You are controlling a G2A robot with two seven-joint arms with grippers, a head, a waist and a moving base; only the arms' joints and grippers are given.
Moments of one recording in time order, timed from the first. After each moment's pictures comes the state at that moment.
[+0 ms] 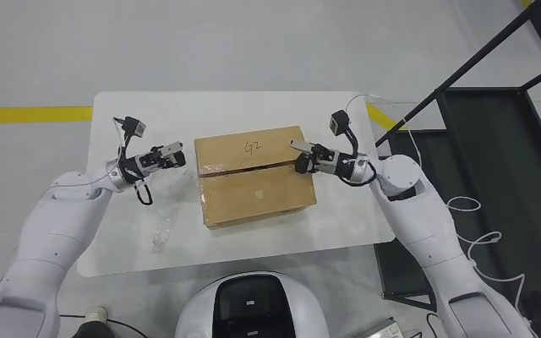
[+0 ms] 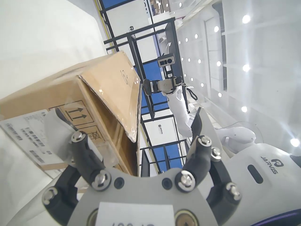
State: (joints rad) left arm 0.76 -1.00 -0.92 -0.85 -0.69 -0.73 -1.09; right arm -1.09 -1.07 1.26 -1.41 0.35 -0.09 0.94
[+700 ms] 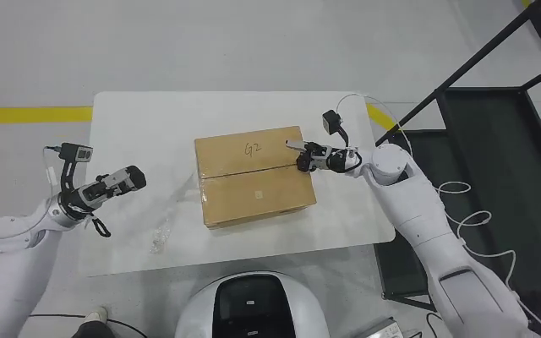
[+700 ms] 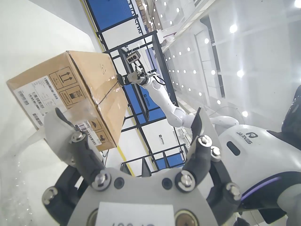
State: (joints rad) left arm 1.22 -0.83 -1.38 -1.28 -0.71 -0.66 -1.15; right arm -0.93 -1.10 1.14 -1.17 0.30 -0.09 0.99
